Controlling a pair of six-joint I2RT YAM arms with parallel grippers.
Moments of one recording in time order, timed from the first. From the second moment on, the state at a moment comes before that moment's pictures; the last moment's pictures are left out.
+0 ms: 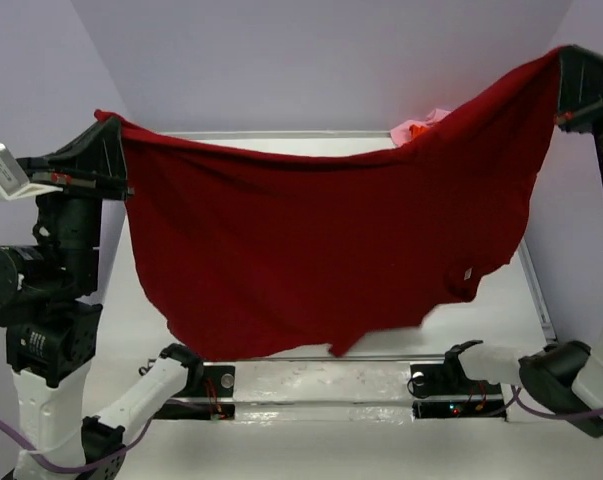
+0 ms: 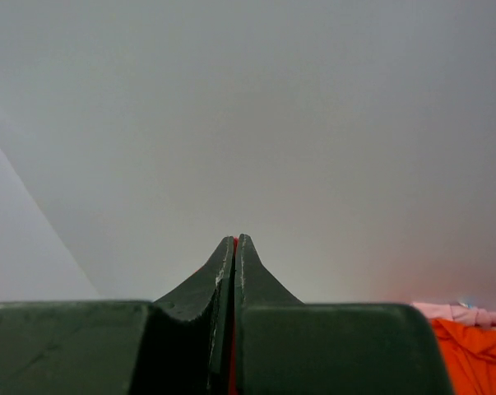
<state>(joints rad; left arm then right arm) -0.36 0.76 1.55 -0.26 -0.23 -0.25 0.38 1.20 2.34 -0.69 0.26 0.20</state>
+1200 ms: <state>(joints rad) -0.12 1.65 1.10 0.36 -0.30 -0.24 0.26 2.17 2.01 -0.23 0.36 0.13</state>
